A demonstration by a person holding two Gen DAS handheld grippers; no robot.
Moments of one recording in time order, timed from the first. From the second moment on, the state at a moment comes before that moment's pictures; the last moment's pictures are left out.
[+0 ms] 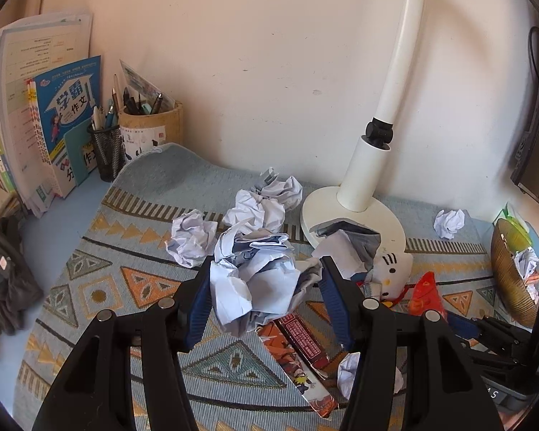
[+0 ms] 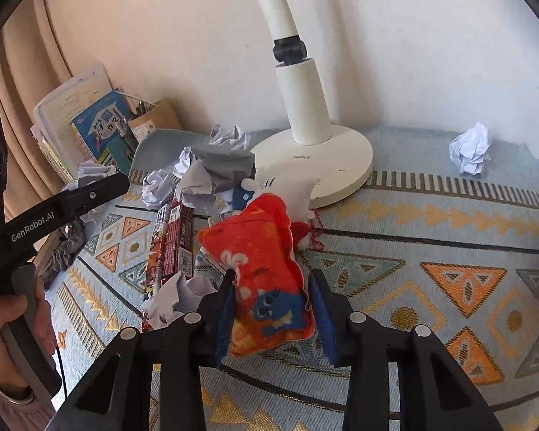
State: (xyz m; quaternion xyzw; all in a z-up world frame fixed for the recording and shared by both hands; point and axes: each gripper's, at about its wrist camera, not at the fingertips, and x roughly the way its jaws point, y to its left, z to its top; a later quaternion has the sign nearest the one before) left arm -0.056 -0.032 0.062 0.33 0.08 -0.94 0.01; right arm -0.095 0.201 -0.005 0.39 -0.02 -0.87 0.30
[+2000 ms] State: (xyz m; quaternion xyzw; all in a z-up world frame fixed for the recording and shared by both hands) left arm -0.102 0.335 0.085 0.34 -0.01 -0.91 -0.25; right arm -0.152 0.508 0.074 0.37 -0.05 -0.93 0.03
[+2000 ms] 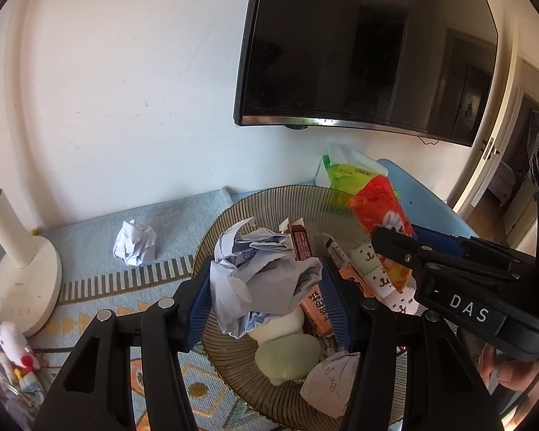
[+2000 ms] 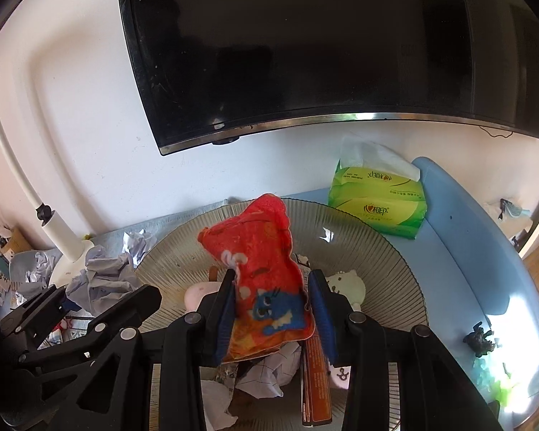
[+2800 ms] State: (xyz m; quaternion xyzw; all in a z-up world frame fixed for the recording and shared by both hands) left arm -0.125 0.259 0.081 0.37 -0.02 -0.92 -0.15; right arm -0.167 0.449 0.068 0.41 -0.04 -0.91 0.00
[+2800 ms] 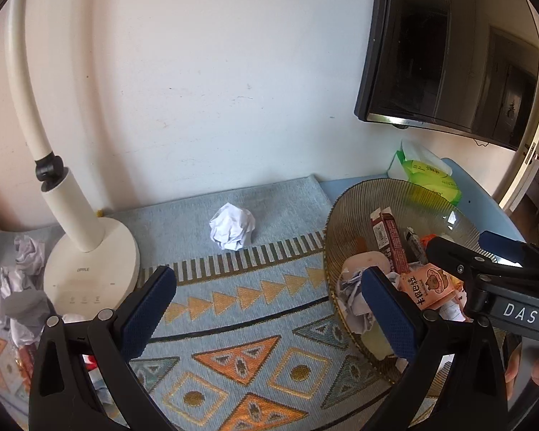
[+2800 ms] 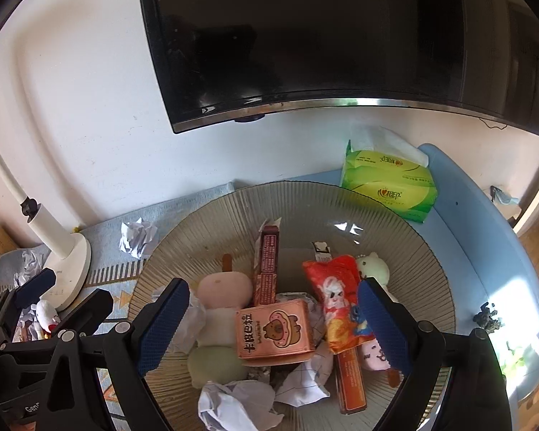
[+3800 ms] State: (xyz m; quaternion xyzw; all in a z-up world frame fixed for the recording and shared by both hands) left arm -0.064 -0.083 0.039 0.39 0.09 -0.91 0.06; right arm -0.090 0.193 0.028 0.43 -0.03 -0.87 0.24
